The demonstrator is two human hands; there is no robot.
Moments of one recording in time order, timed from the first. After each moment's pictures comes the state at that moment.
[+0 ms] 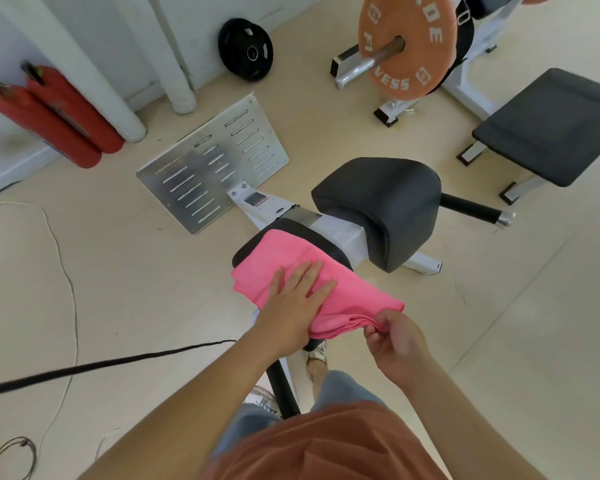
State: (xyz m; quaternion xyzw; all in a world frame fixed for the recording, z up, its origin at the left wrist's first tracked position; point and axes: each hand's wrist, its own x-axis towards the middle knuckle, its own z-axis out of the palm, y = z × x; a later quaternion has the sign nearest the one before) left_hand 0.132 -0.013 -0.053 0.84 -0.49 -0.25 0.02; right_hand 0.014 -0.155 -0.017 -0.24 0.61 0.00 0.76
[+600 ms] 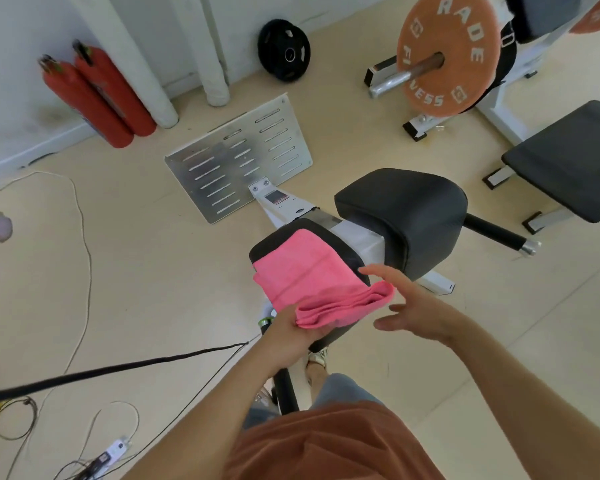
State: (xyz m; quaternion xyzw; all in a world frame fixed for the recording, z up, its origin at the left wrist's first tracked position) left_hand 0.107 0.011 -0.008 0.71 -0.08 -0.43 0.54; right_hand 0.054 -0.217 0.005 -0.77 0.16 0.29 0.54
